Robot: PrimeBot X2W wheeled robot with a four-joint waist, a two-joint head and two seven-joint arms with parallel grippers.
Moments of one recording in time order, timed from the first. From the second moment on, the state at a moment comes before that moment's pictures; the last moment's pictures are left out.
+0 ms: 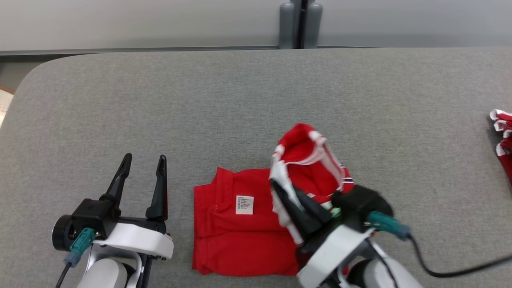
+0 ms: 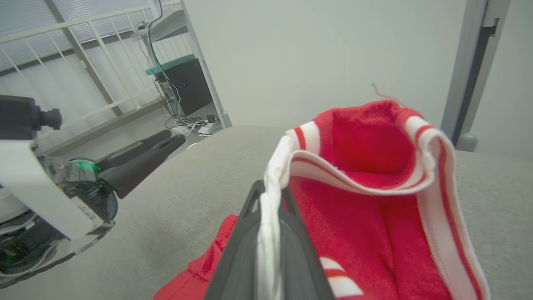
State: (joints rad) left arm -0.17 0.27 -0.34 0.12 -0.44 0.16 -0.25; right arm -0.22 -0.08 0.56 -0.02 0.33 0.13 0.13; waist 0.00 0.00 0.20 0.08
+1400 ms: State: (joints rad) left arm -0.13 0.30 -0.35 0.12 -0.44 0.19 -0.25; right arm -0.07 -0.15 0.06 -0.03 0.26 0.13 -0.07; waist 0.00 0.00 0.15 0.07
